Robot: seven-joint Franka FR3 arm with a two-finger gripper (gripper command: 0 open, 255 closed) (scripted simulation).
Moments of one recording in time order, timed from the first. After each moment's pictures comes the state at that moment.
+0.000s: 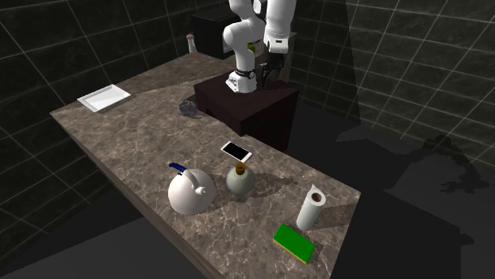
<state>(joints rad) -0.10 -0.34 -0.32 -2.43 -0.17 2.02 -0.42</state>
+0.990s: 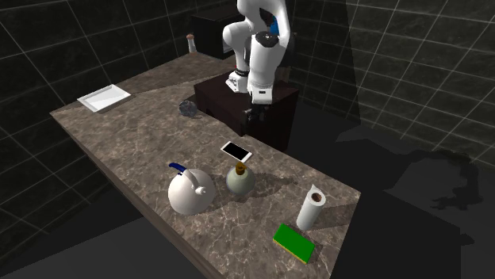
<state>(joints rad) -0.19 0.23 -0.44 -2.12 0.02 2.28 -0.76</state>
